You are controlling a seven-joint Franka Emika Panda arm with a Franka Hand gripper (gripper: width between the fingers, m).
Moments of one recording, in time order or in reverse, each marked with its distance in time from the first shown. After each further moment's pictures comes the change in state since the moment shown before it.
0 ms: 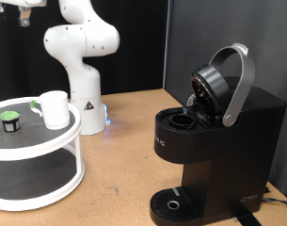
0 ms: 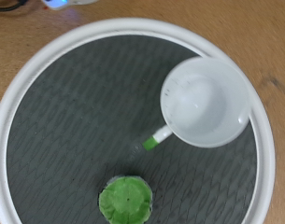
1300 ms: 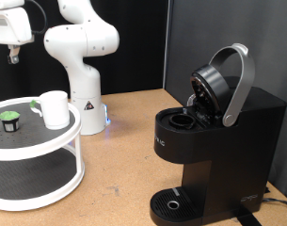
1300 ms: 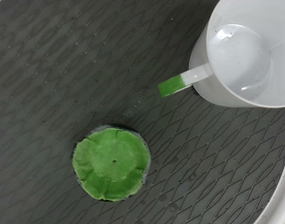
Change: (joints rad) arm 0.042 0.060 -0.212 -0.126 -0.066 0.271 -0.302
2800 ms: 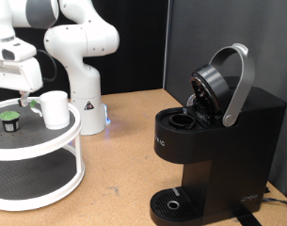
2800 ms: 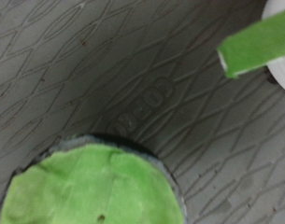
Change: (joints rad) arm -0.009 0.098 -0.113 -0.222 -0.139 0.320 -0.020
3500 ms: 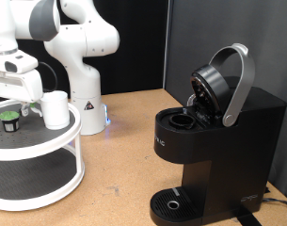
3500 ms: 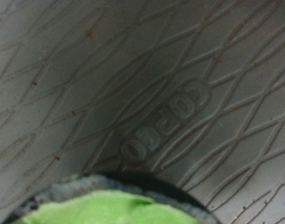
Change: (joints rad) arm -0.032 0.045 -0.028 -0.060 -0.048 0.113 0.007
